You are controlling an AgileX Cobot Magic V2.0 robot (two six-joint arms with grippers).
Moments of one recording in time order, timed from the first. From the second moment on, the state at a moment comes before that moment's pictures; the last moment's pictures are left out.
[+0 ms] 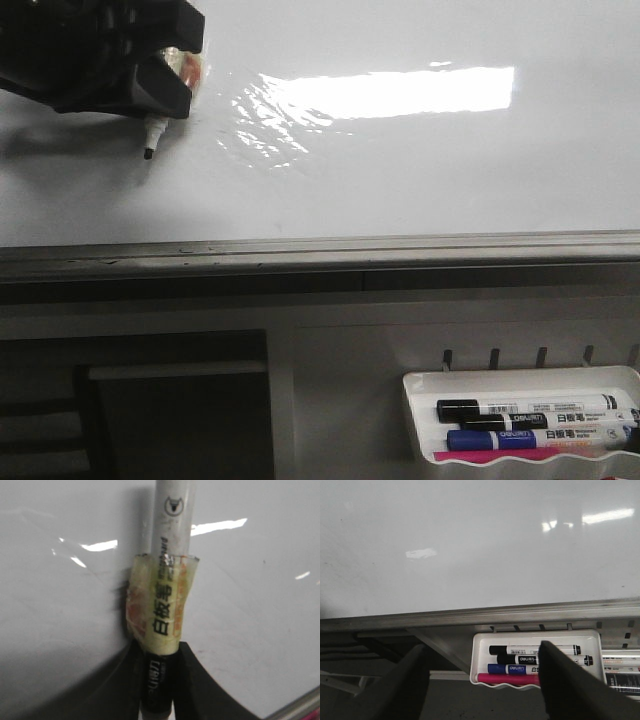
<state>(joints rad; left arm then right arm) -0.54 1.38 -0.81 -0.47 0.00 0.23 0.02 0.61 -0.53 0.50 0.57 -0.21</state>
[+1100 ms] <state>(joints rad) -0.95 1.23 -0.81 0.05 0.38 0.24 0.11 1.26 -0.96 1.08 1.18 -0.78</state>
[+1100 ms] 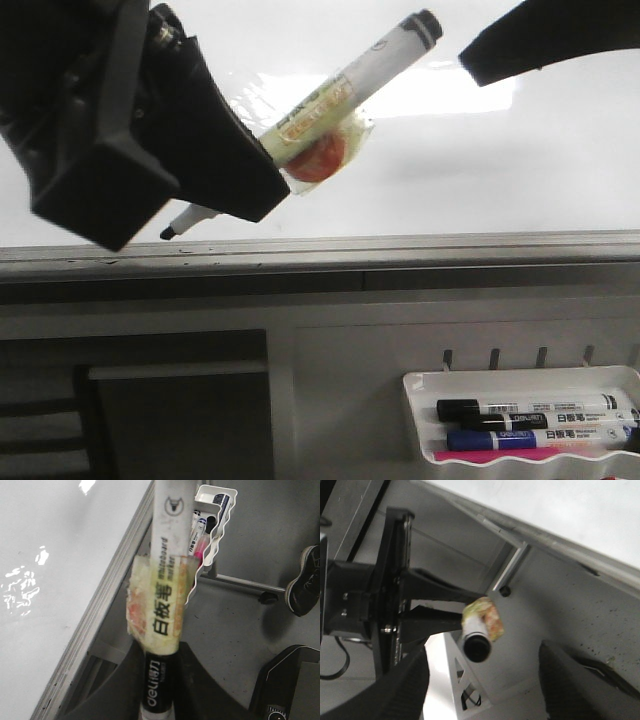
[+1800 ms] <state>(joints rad) -0.95 1.23 -0.81 0.06 0.38 0.24 0.28 1.38 -1.01 1.10 1.11 -0.79</state>
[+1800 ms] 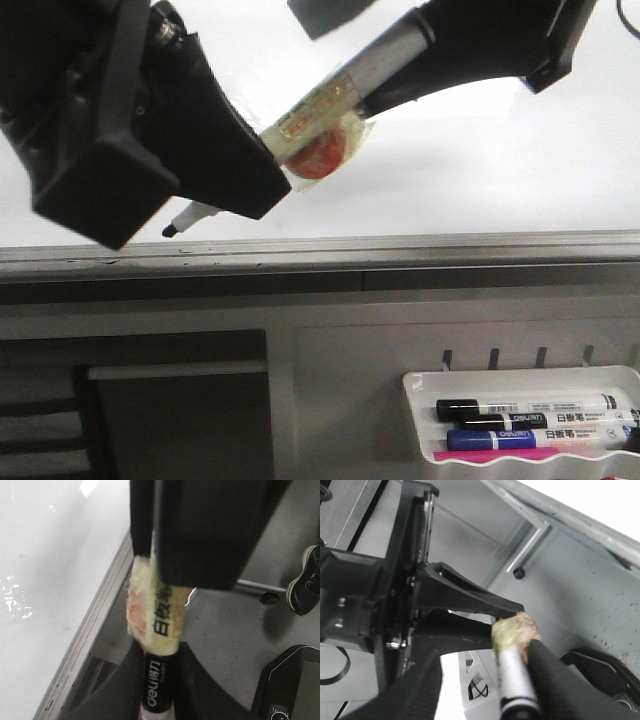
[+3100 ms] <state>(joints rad) -0.39 0.83 -0.75 -0.24 0.39 0.20 0.28 1.09 -0.85 1.07 0.67 -0.90</state>
